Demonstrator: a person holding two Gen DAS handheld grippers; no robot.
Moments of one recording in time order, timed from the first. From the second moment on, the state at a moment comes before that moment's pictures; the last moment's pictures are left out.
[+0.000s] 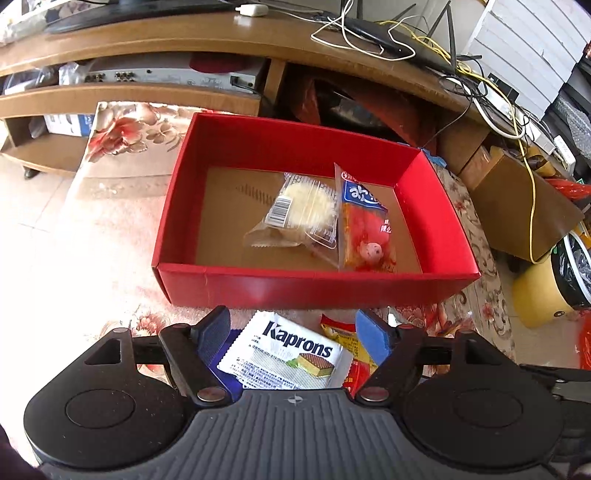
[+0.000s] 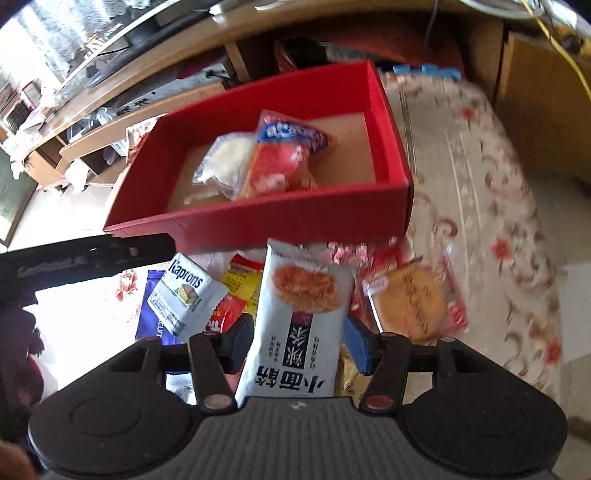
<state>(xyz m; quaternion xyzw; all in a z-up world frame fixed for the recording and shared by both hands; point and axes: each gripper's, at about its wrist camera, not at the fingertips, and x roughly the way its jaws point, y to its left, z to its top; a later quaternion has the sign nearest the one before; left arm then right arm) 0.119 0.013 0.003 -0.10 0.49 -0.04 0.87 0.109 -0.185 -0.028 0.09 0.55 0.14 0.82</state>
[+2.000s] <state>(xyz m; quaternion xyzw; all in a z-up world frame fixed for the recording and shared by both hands) 0.090 0.010 -0.022 -0.04 0.55 -0.06 0.83 0.087 -0.154 -0.047 -0.04 0.53 0.19 0.82</state>
